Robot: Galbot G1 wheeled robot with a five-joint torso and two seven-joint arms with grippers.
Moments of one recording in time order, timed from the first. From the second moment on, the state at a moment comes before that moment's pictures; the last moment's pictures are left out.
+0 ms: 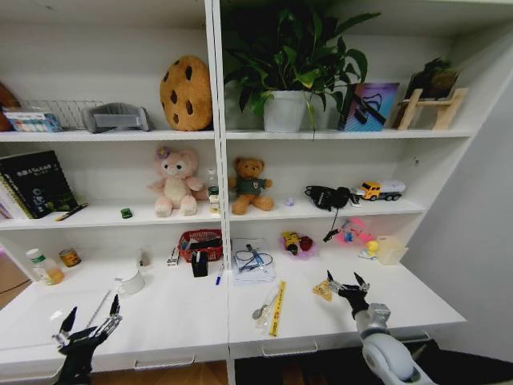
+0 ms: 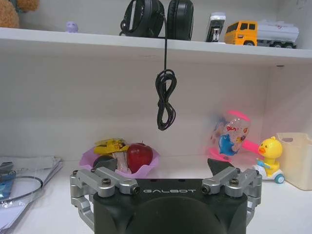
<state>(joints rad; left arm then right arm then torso) 1.96 -1.37 -0.93 -2.17 -0.50 -0.33 -0.06 -1.43 0.95 0.47 1.79 0.57 0.04 0.29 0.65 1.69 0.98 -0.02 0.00</state>
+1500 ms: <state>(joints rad) 1.94 -1.36 -0.93 -2.15 -0.50 -0.30 -0.07 -1.21 0.97 0.25 1.48 0.56 0.05 0.26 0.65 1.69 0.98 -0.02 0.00</state>
